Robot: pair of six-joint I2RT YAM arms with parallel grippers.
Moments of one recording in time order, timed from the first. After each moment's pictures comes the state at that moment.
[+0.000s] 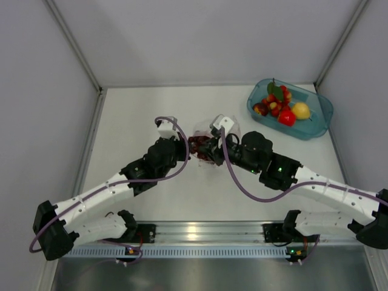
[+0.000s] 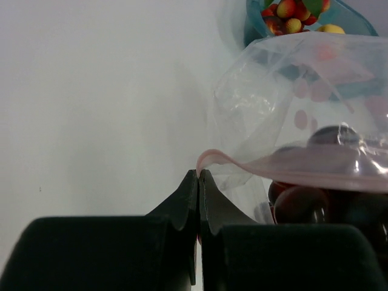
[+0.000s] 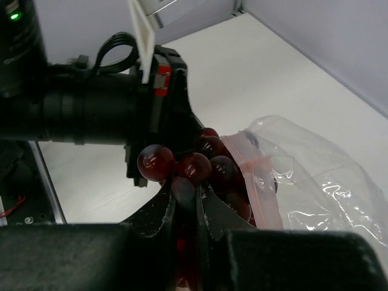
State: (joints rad) left arm -0.88 1.04 0.79 -0.06 -0.43 -0.57; right arm 1.05 1.09 1.04 -0.07 0.10 -0.03
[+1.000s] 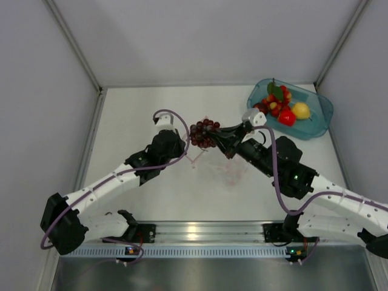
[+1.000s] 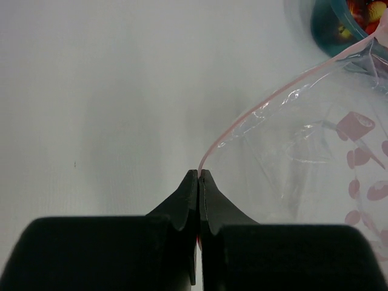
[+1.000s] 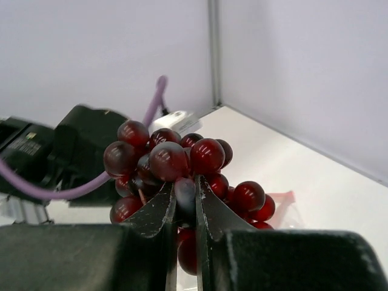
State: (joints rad) left arm -0.75 1.17 0.84 -0.19 -0.38 -0.65; right arm 1.04 0.92 0.91 0.21 0.10 0.05
